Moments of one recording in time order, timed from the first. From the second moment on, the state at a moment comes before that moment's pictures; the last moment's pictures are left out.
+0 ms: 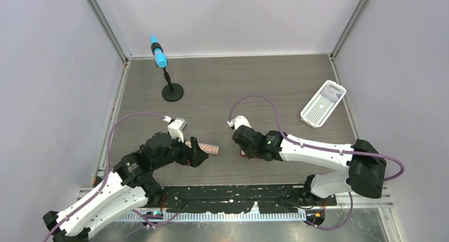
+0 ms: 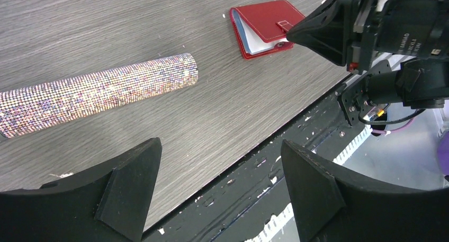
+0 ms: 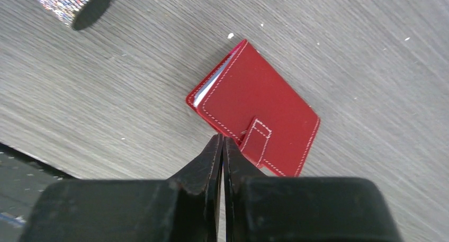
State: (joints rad) left arm -0.82 0.53 0.58 -0.58 0.03 -0.58; right arm 1.09 1.34 0.87 -0.56 0.38 0.30
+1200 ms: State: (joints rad) left arm -0.82 0.52 0.58 -0.60 0.02 -0.58; right arm 1.11 1.57 0.94 -0.58 0.44 -0.02
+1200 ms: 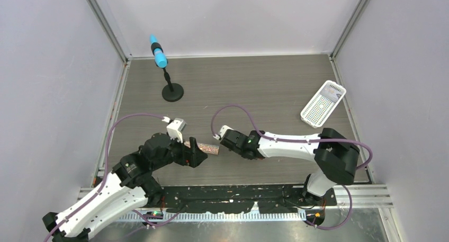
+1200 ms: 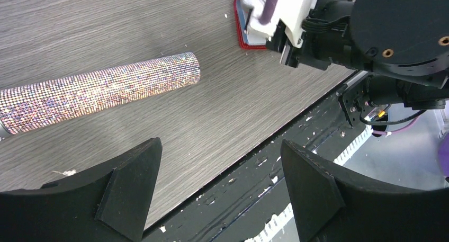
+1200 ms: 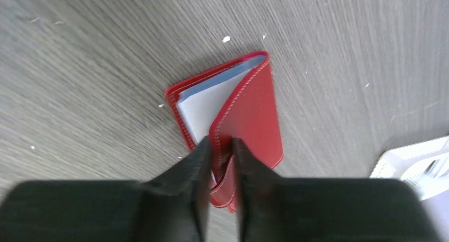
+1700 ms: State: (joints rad) left arm -0.82 0.54 0.58 -0.60 0.02 -0.58; right arm 0.99 1.45 0.97 -0.58 0.21 0.28
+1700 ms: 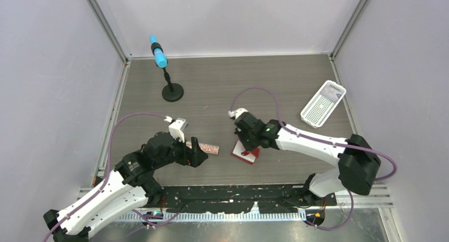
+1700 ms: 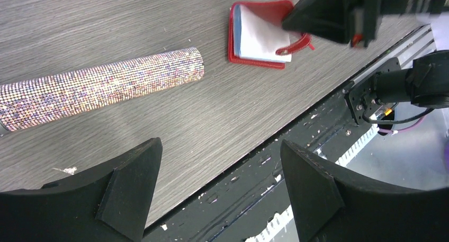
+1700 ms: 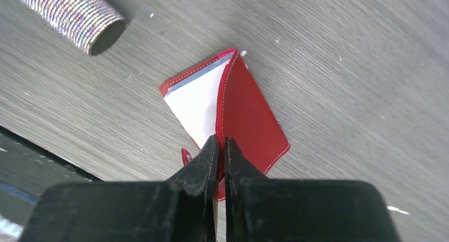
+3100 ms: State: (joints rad) left arm -0.90 0.78 0.62 -0.53 0.03 -0.60; right arm 0.32 1.31 0.45 0.05 -0.49 0.76
